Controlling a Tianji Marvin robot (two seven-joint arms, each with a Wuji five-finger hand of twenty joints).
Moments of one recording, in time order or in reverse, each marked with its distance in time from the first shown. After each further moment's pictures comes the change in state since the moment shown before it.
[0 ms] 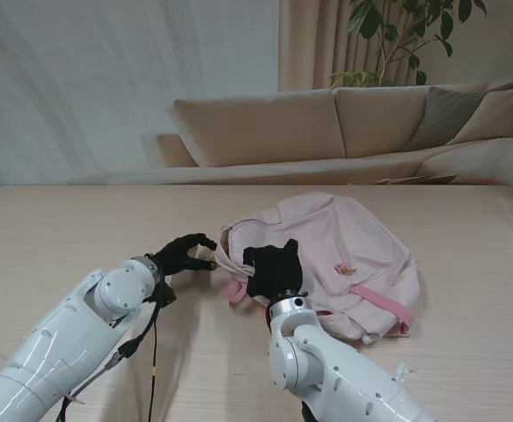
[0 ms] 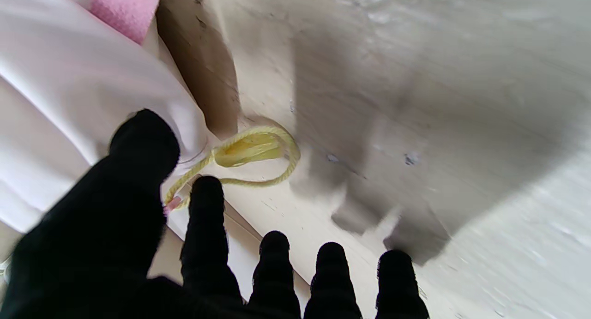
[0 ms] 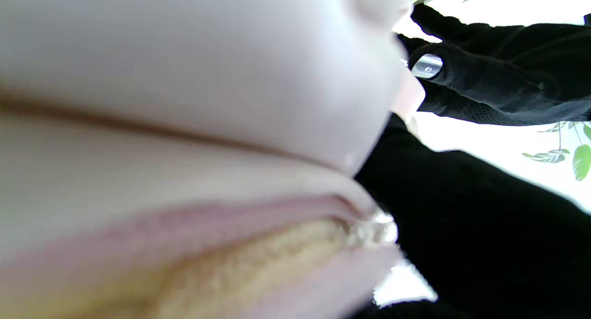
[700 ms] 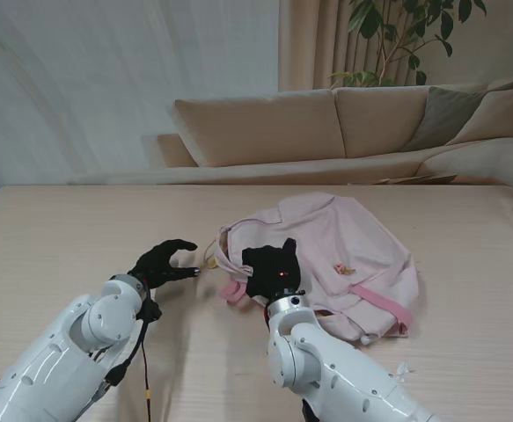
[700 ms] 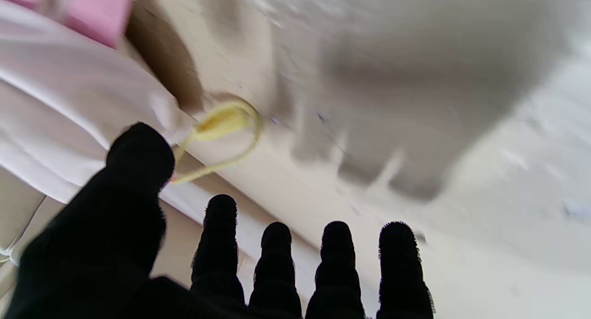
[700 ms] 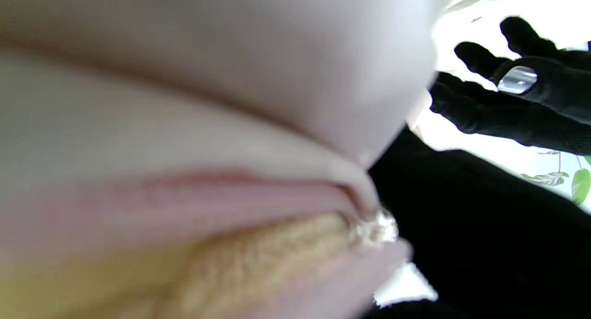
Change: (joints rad) left arm 0.232 0.023 -0.165 -0.253 0.221 0.101 0.096; right arm 0.029 0.000 -0.031 0.025 -0.025 0.029 0.022; left_hand -0.013 0.086 -0.072 0.000 -0.134 0.144 -0.126 -0.053 0.030 0.014 0.090 -0.002 0.050 0.058 0.207 0.066 0.040 0.064 0.376 -0.025; right_hand -0.001 0.000 -0.010 0.000 0.000 -0.001 0.008 -0.025 0.000 -0.010 0.001 -0.026 0.000 -0.004 -0.009 0.000 0.001 0.003 -0.001 -0.011
